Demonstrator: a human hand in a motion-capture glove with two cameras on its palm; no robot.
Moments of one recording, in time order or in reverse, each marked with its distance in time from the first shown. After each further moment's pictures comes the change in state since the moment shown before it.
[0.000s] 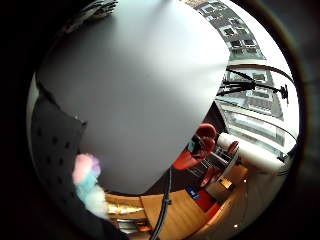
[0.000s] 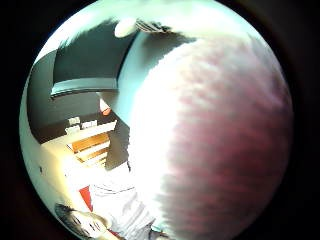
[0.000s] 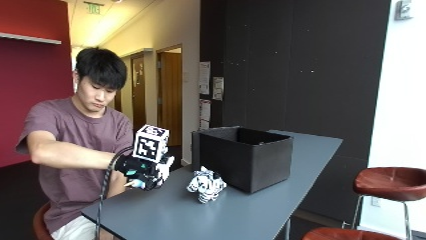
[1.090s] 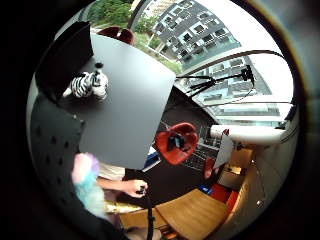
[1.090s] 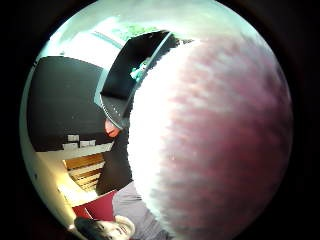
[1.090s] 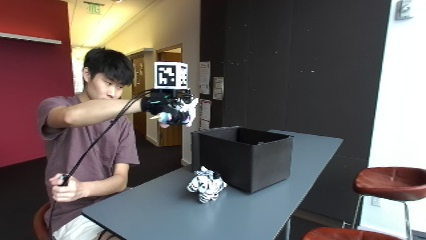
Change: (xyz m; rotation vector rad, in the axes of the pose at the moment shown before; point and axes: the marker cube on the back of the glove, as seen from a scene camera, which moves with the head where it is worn) arm -0.072 -0.012 -0.214 0.234 0.090 0.184
